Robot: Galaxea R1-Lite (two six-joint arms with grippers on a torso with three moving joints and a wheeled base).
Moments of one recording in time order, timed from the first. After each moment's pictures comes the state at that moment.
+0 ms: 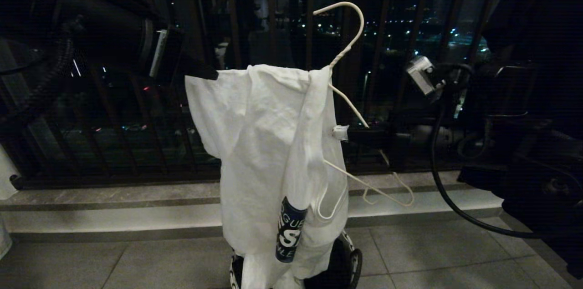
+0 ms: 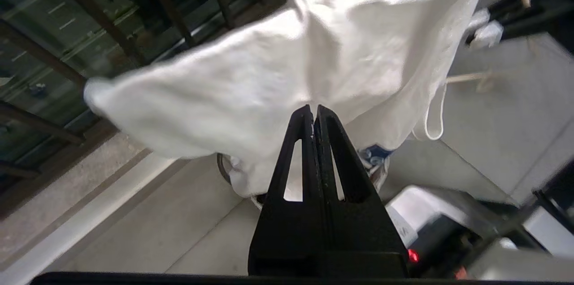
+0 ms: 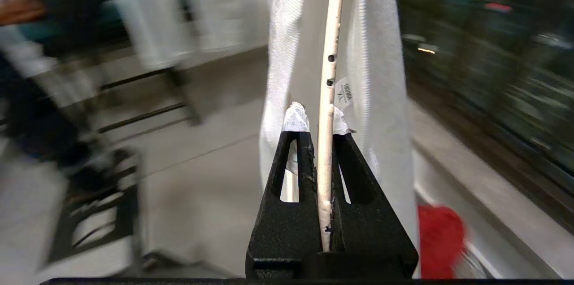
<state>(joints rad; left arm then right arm) -0.43 1.59 -1.94 0.81 -0.22 0.16 0.41 1.70 -0.99 -0.65 0.84 0.06</state>
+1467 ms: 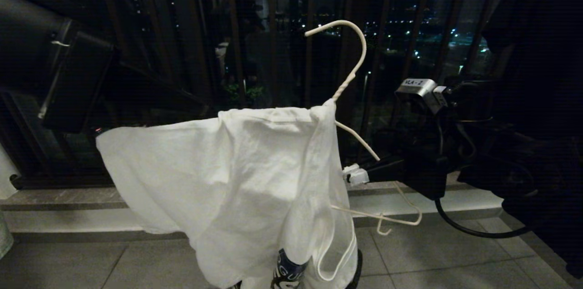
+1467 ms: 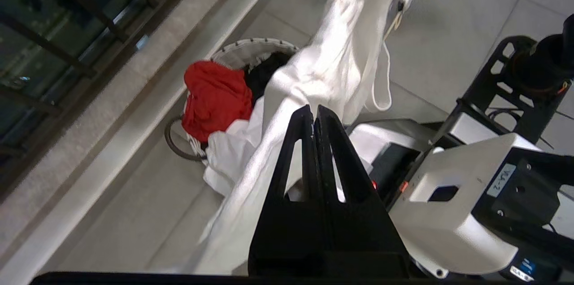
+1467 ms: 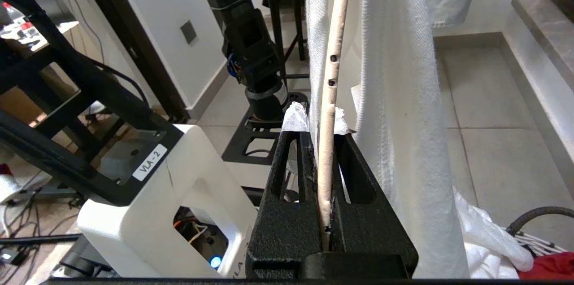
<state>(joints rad) -0.60 1.47 -1.94 1.03 -0.27 0.21 0.35 1.82 -1.03 -0.65 1.51 0.05</state>
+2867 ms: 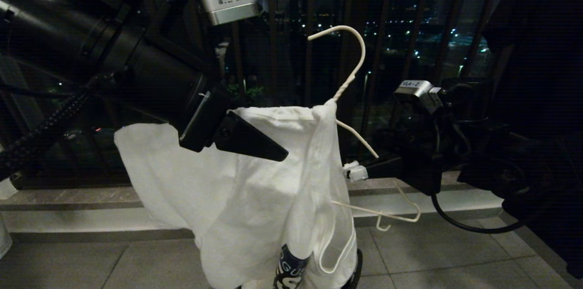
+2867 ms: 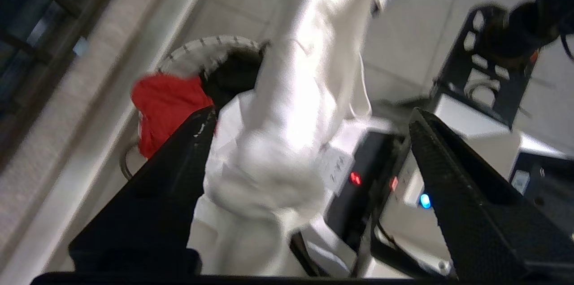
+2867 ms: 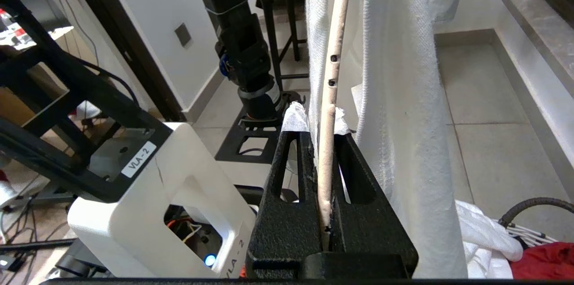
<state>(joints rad) -0.61 1.66 -1.94 0.97 -0.43 0.30 0.33 1.85 -1.04 -0.65 1.52 0.06</state>
